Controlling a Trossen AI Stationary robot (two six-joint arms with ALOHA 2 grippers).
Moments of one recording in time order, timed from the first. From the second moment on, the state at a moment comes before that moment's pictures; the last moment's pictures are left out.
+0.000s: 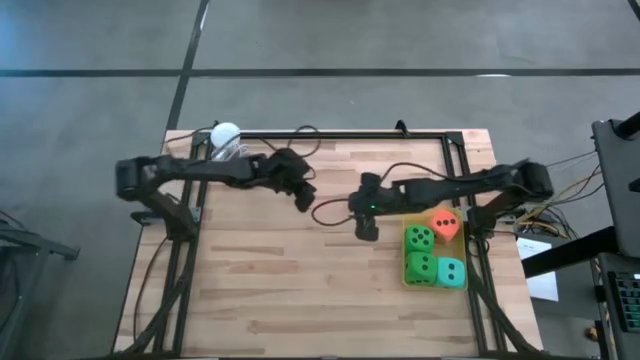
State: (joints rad) left arm 0.30 1.60 0.96 -0.13 0.12 -0.36; right arm 0.00 1.50 0.99 -0.41 0.22 0.00
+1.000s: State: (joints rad) left arm 0.30 1.12 0.55 -0.02 0.07 -0.28; right arm -0.20 1.93 1.09 0.03 -0.09 -0.10
